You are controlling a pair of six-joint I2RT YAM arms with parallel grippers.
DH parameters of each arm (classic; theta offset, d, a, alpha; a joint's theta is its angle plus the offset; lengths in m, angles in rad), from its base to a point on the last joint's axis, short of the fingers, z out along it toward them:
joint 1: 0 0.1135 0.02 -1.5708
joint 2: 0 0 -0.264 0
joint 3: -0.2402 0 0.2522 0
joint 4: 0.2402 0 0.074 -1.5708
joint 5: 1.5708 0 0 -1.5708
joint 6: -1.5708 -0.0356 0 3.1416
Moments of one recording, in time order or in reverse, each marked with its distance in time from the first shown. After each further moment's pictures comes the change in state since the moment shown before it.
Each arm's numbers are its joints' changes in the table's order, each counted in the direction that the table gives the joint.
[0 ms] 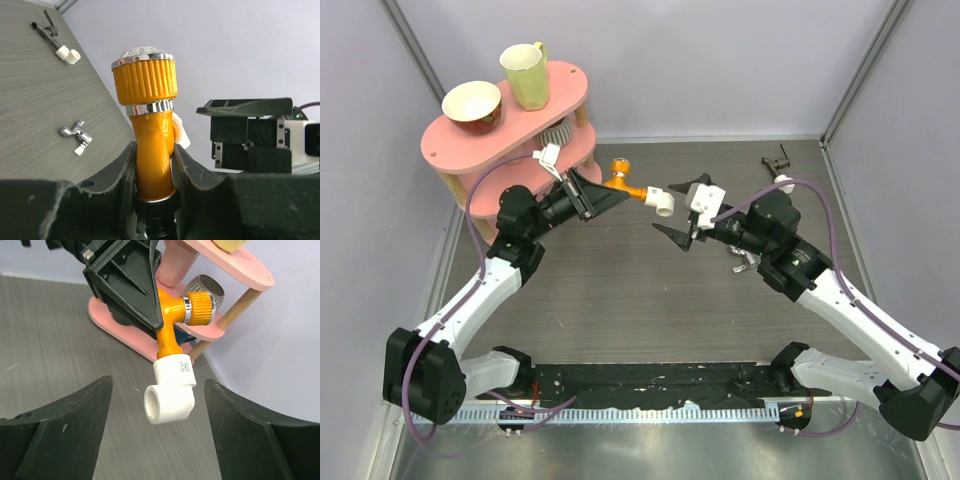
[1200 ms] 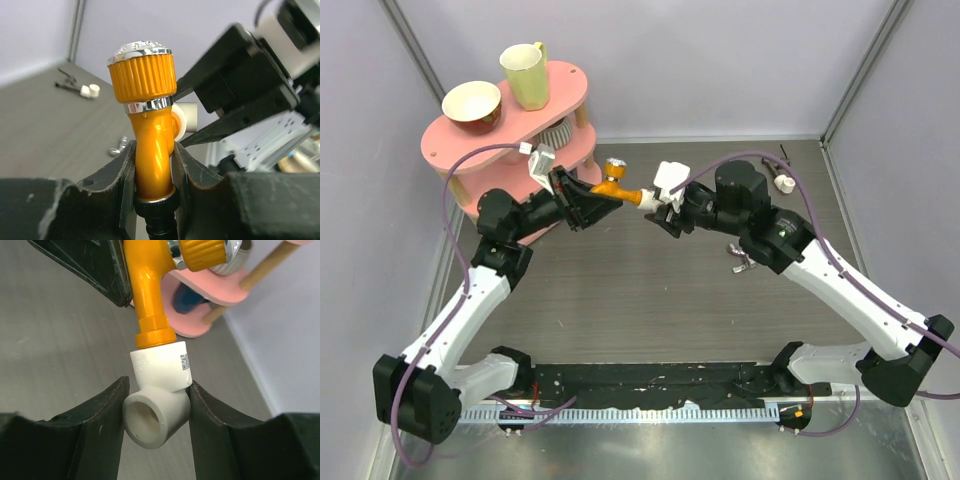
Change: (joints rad) left arm 0.019 -0.077 -0.043 0.019 0.158 -0.372; right arm 0.150 0.205 -0.306 0.367 0.264 0.088
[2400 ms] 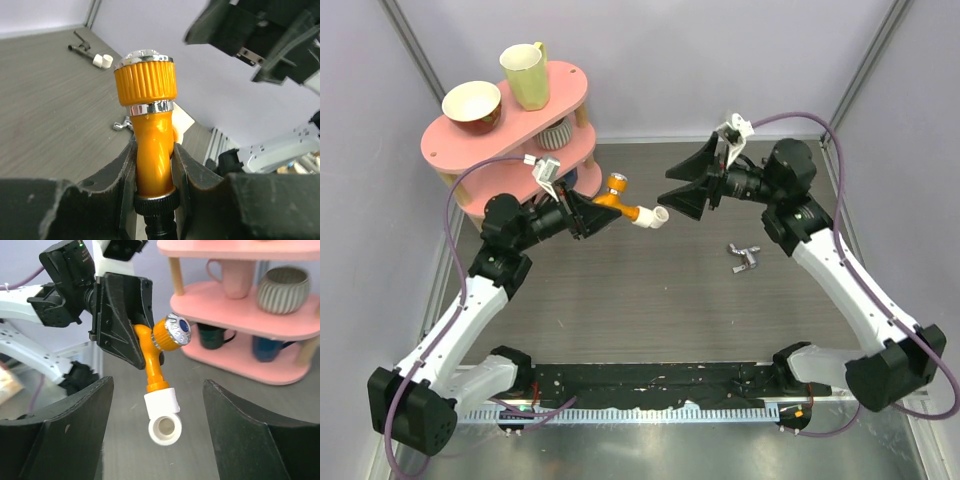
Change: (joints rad) left arm -0.018 -0.101 0.029 0.220 -0.064 -0.132; right arm -0.389 0.059 0.062 -0.458 -0.749 -0.826
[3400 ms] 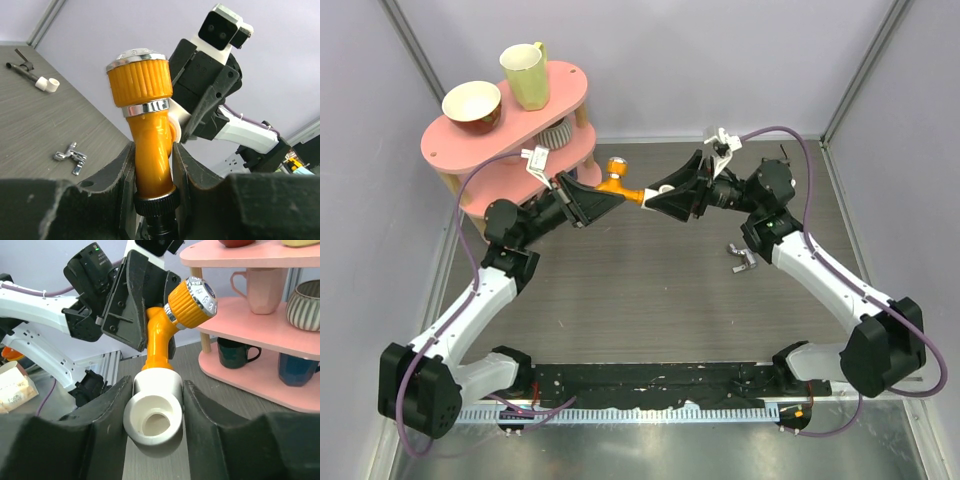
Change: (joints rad) left arm 0.000 0.103 0.056 -0.422 -0.029 0.467; right arm 0.048 0.026 0.218 -0.470 0.004 -0.143
